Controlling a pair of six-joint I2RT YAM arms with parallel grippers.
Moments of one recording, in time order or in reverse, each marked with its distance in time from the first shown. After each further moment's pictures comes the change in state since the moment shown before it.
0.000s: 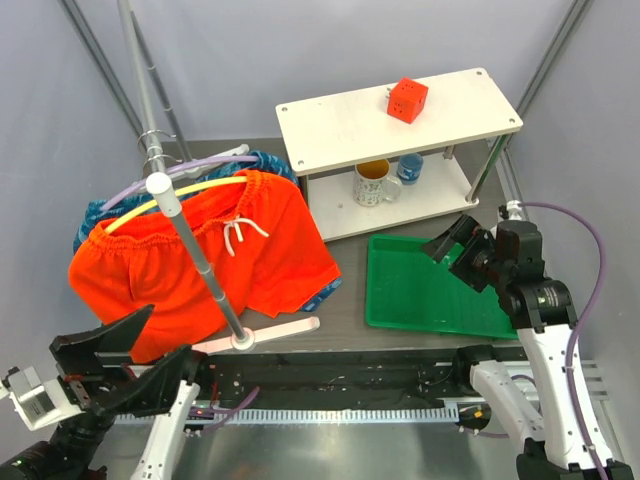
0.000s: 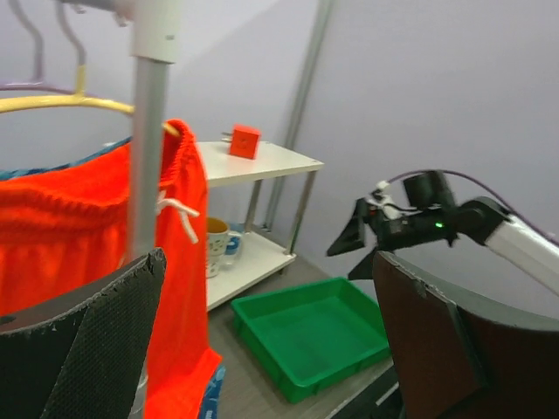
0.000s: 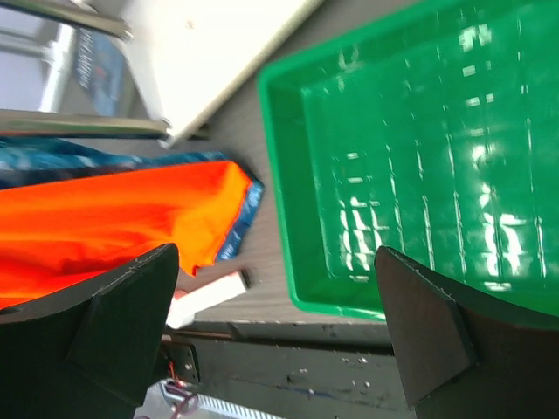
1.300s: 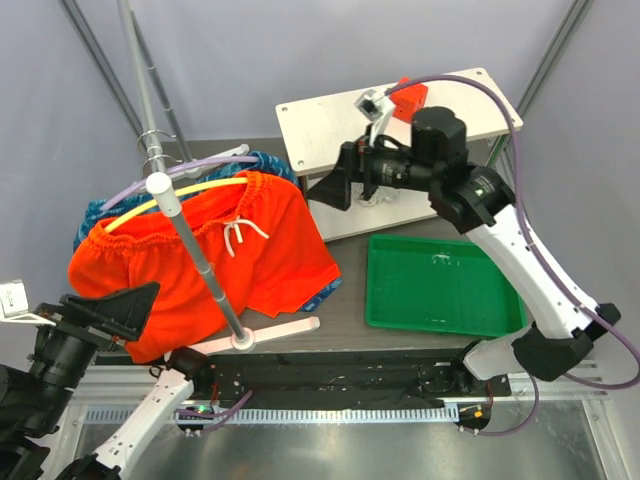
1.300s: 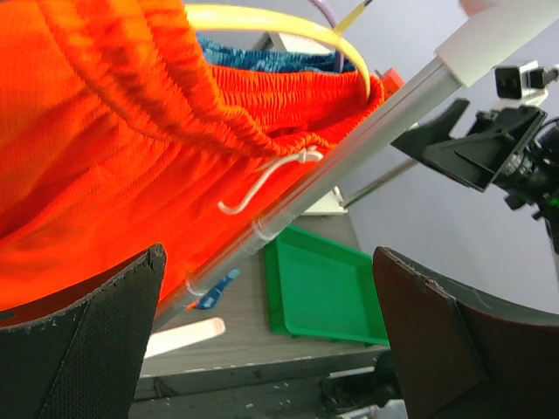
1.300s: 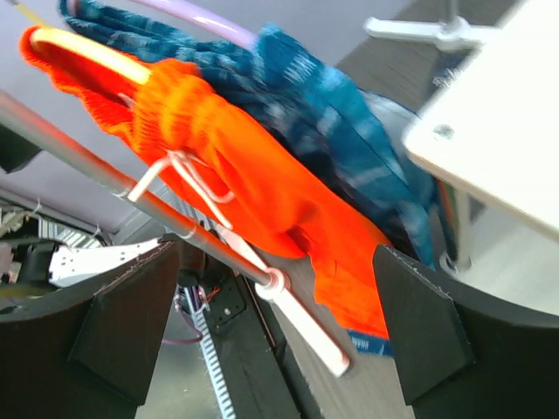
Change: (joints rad) left arm -0.236 0.397 0.409 -0.575 -0.605 -0.202; right arm 0.543 0.684 0.817 0.327 -0.327 -0.383
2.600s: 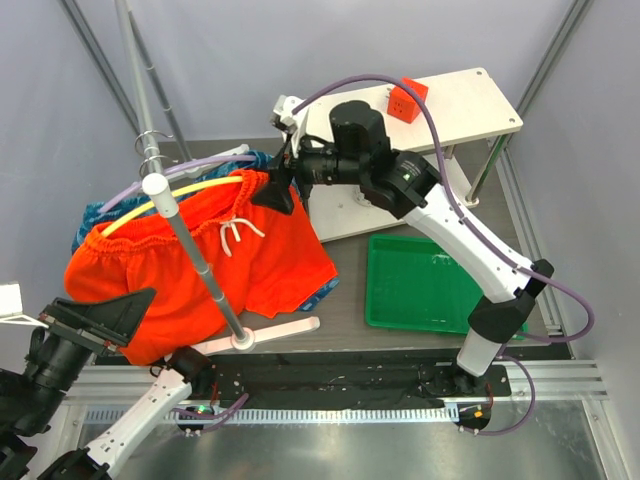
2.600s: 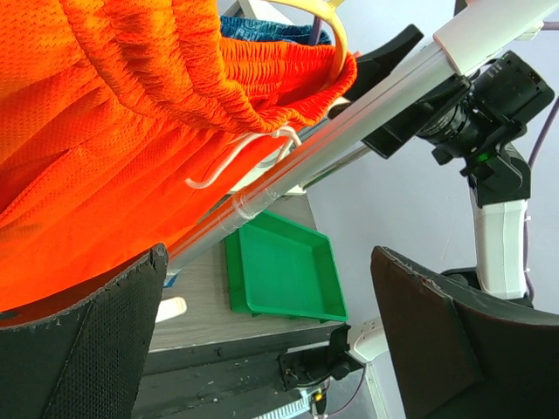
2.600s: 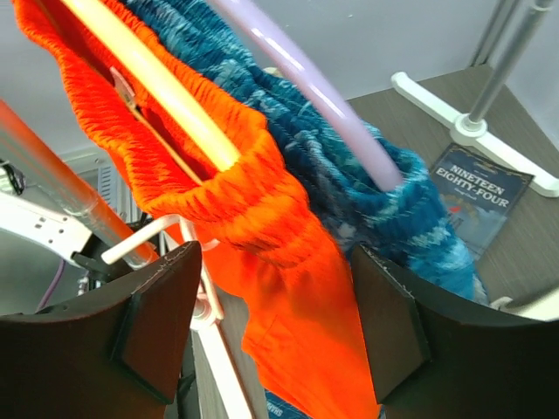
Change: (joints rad) left arm -0.151 -0.068 -0.067 0.006 -0.044 -0.132; right arm 0.236 0.339 0.349 0.002 0.061 -0.374
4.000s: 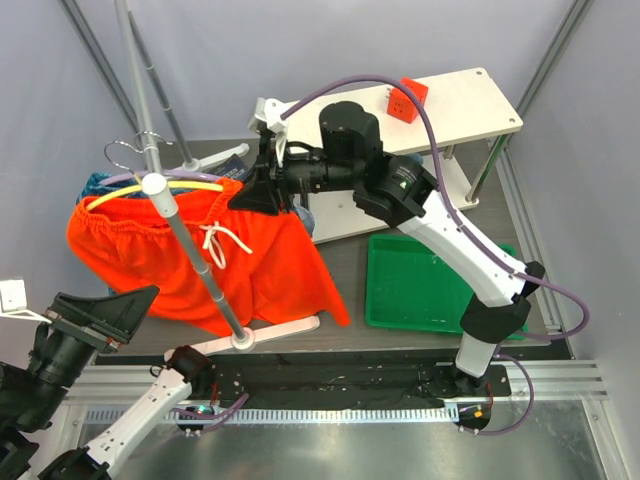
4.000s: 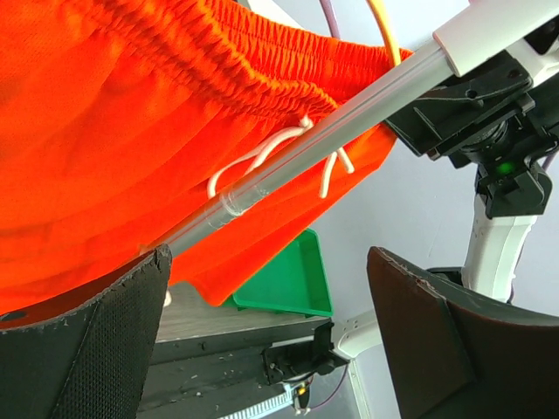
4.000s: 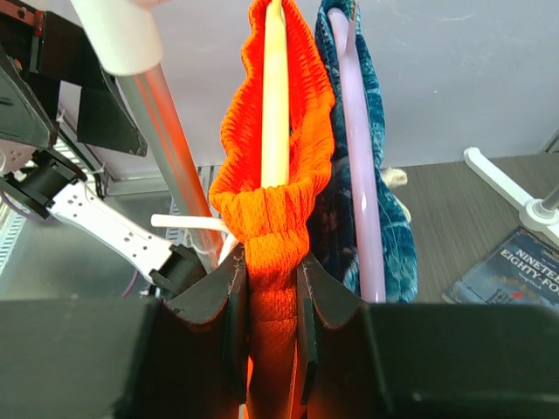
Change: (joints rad) left arm 0.000 0.014 0.000 0.000 0.018 -0.050; right arm 0.115 0.039 0.145 0.002 -0.095 0.029
